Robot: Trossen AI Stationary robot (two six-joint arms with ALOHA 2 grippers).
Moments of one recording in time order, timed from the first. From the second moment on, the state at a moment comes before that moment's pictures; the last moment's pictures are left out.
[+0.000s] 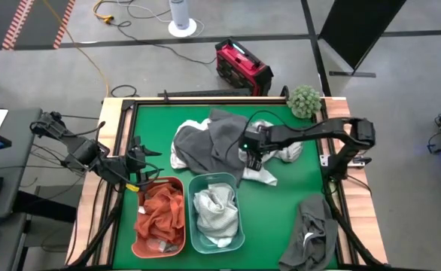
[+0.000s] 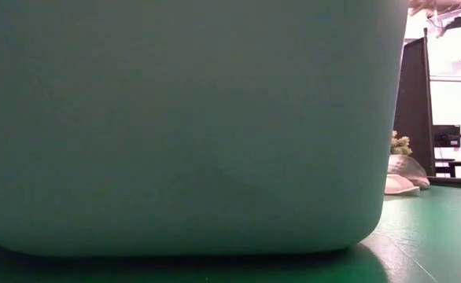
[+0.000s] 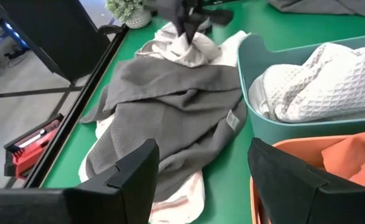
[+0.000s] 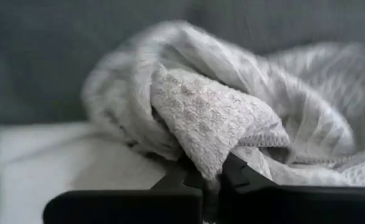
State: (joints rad) left arm -0.58 0.70 0.78 -0.75 -0.77 -0.26; right arm -0.14 1.67 1.10 -0.69 0.23 0.11
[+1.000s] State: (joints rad) left arm -0.58 0.70 0.78 -0.74 -0.77 -0.26; right arm 0.40 1.37 1.13 0.12 0.18 0.04
